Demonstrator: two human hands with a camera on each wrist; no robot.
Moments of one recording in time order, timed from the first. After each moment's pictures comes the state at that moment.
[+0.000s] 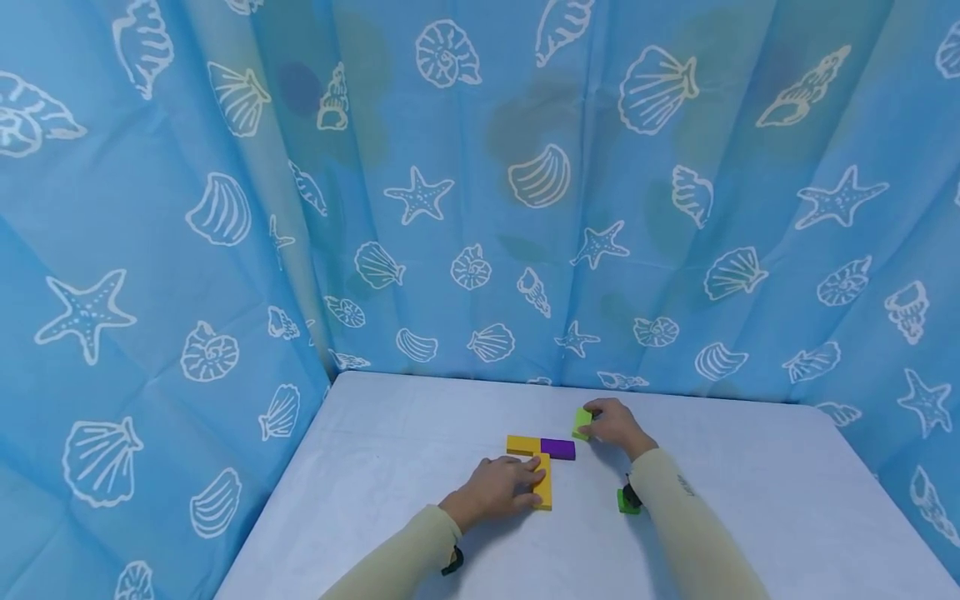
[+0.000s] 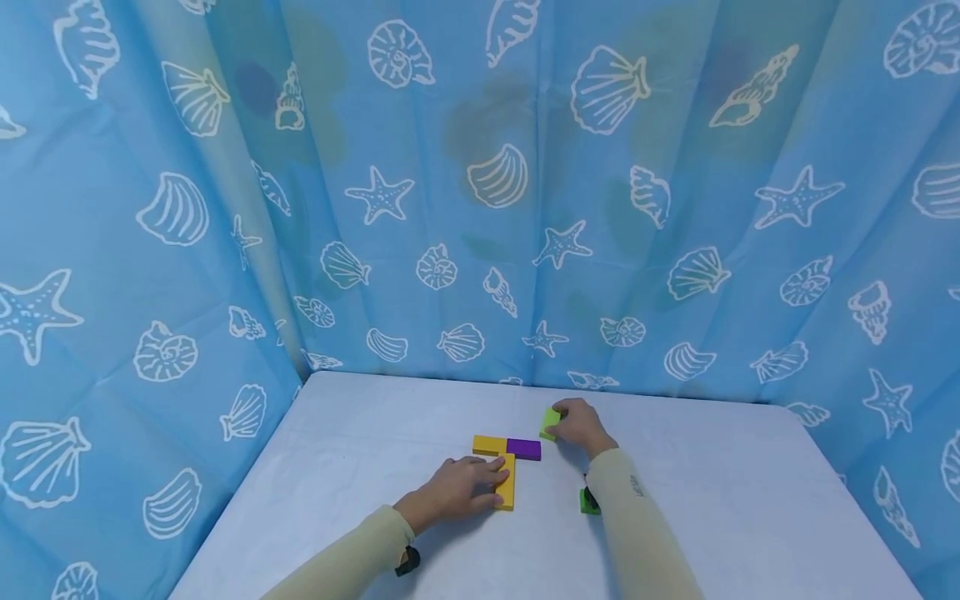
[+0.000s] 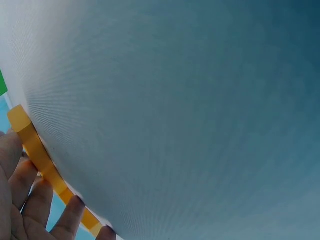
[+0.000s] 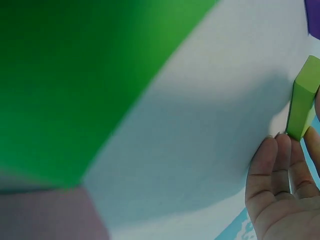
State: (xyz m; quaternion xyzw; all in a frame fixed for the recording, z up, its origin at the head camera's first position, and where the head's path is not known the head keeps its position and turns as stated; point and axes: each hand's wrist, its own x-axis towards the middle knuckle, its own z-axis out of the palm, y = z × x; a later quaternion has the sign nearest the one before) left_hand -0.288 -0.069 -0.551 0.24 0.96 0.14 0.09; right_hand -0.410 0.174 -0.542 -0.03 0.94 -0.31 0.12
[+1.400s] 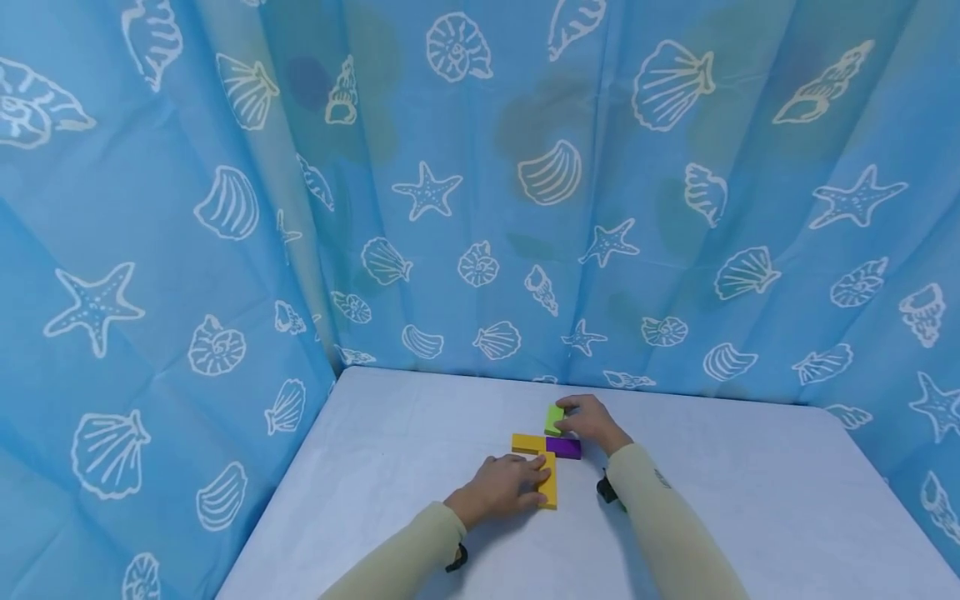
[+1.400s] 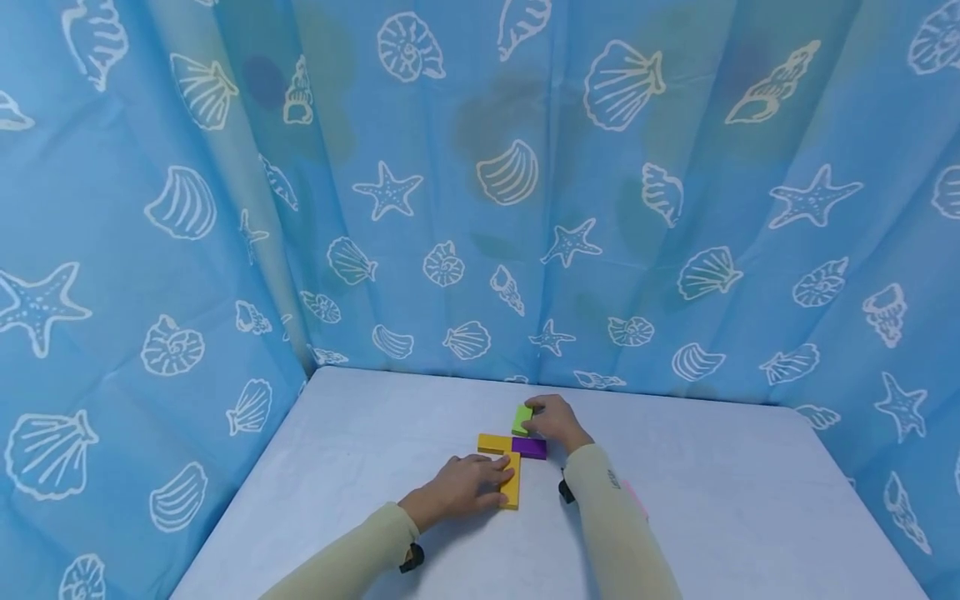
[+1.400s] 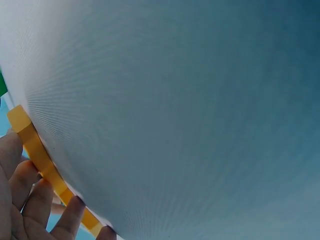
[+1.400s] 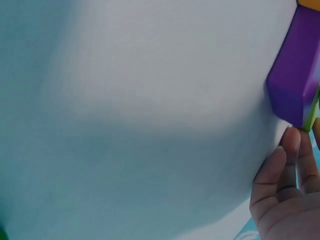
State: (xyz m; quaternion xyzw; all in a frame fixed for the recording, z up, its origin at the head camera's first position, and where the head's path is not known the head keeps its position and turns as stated) left_hand -0.289 -0.068 -0.552 0.24 0.96 0.11 0.10; right_hand -0.413 0.124 -0.547 -0.04 0.93 -0.35 0.13
